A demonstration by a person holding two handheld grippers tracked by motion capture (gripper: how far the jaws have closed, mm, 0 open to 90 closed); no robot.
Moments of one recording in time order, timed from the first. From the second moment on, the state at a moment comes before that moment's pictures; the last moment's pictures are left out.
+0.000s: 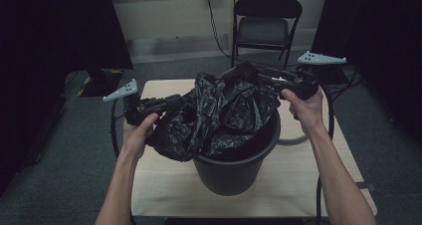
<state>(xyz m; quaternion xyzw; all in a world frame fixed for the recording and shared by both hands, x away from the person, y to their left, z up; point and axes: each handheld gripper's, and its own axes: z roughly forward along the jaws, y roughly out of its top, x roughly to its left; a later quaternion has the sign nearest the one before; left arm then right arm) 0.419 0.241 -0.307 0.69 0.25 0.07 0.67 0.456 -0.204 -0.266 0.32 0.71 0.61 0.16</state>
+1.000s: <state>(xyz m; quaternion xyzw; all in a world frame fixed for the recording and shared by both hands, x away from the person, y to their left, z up) 0.423 0.235 -0.291 0.69 0.27 0.07 0.67 0.445 -0.175 -0.254 0.29 0.72 0.62 0.15</state>
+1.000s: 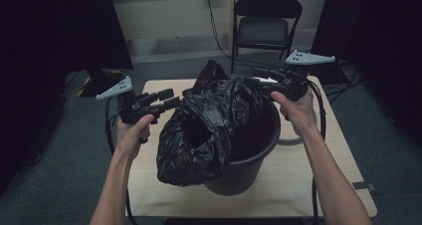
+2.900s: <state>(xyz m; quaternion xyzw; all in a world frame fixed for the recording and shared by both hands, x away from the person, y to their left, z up) 0.376 0.258 -0.319 0.67 0.29 0.09 0.67 0.409 -0.146 -0.226 0.22 0.75 0.61 0.14</state>
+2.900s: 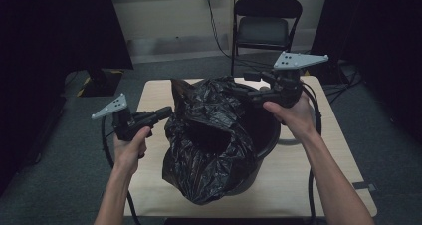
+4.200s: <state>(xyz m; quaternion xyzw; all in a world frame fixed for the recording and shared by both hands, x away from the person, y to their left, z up) 0.338 0.261 -0.328 0.65 0.30 0.10 0.69 0.387 -0.086 -0.224 0.12 0.82 0.55 0.08</state>
